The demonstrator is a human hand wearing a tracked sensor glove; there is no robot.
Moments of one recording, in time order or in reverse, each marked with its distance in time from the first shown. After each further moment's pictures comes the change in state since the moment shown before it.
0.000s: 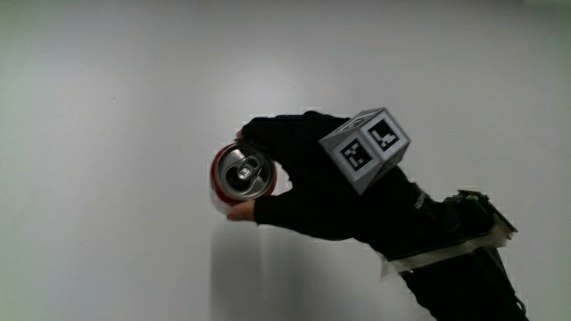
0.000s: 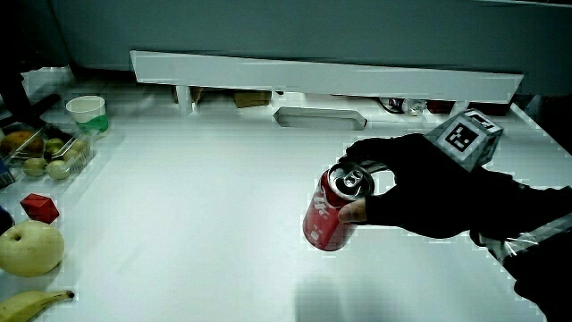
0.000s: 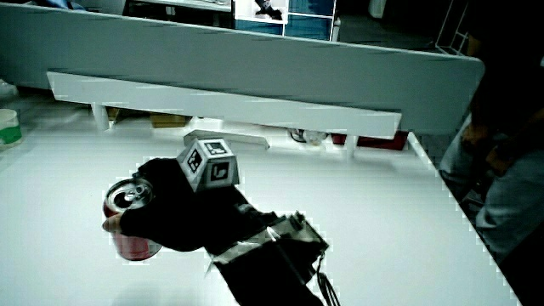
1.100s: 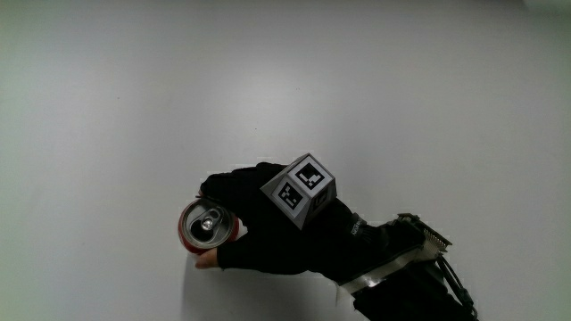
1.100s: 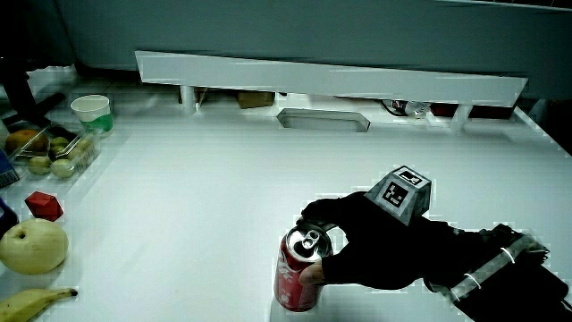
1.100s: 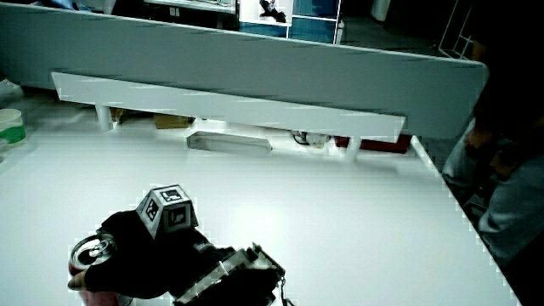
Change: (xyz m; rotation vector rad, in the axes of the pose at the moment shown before) arm -0.024 0.012 -0.079 -0.148 -0.004 0.066
